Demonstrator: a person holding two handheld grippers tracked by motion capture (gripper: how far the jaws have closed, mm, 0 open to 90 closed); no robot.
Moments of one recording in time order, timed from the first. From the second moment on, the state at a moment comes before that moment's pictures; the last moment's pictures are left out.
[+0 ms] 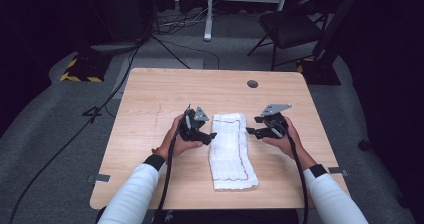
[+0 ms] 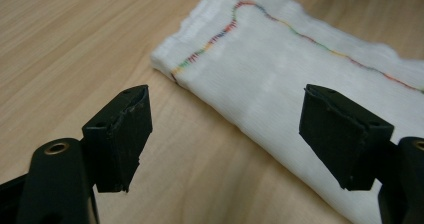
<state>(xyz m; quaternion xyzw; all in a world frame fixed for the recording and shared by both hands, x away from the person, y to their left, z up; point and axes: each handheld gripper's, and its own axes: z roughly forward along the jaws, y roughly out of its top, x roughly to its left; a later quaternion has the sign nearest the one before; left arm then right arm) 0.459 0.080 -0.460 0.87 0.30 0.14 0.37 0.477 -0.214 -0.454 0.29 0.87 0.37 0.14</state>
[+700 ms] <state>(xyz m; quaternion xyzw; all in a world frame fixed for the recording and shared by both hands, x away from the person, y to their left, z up) 0.534 0.048 -0.495 0.86 0.37 0.10 0.34 0.549 -0.181 -0.483 0.35 0.87 0.34 0.13</state>
